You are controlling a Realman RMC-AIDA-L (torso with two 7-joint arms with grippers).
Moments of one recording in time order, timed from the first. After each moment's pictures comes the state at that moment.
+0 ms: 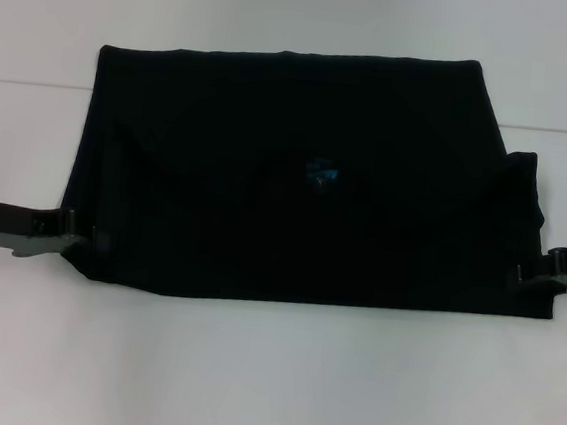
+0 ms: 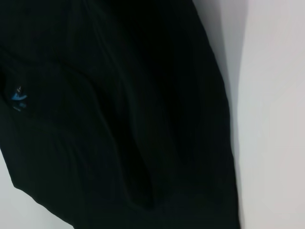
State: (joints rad) left arm -0.64 -1.88 0.72 0.46 2.23 1.24 -2.35; right arm 0.80 1.93 -0.71 -0.59 -2.67 -1.25 2.53
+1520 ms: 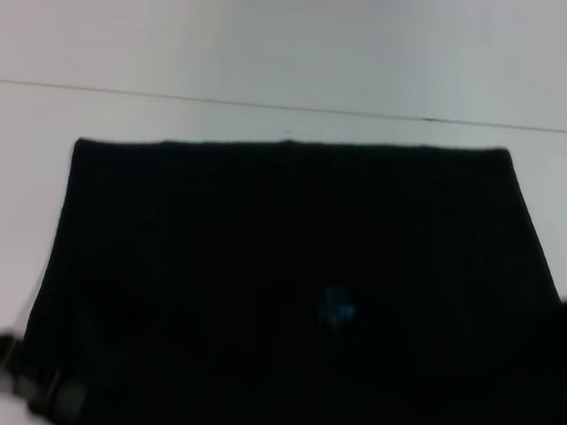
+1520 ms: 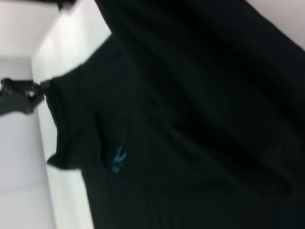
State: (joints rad) left arm -0.61 -1.81 0.70 0.46 2.36 1.90 -2.33; right arm 0.74 1.91 -0.76 -0.69 -2.78 -1.84 2.20
